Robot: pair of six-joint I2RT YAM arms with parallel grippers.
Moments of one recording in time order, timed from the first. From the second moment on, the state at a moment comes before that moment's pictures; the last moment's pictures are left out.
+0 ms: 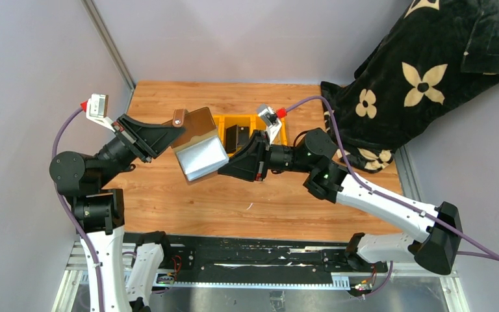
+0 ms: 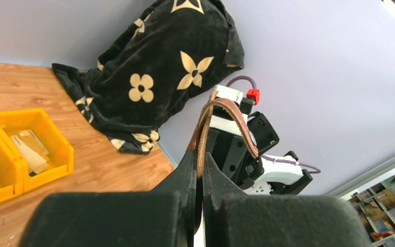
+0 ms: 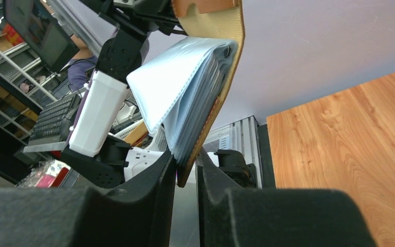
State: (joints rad) left arm 0.15 0.67 1.13 -0.03 0.95 -1.13; right arm 0.98 1.21 1.04 0.47 -0.60 0.69
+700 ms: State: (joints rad) left arm 0.15 0.66 1.13 0.03 0.96 -1.19; right arm 0.98 1.27 1.11 0.41 -0.40 0.76
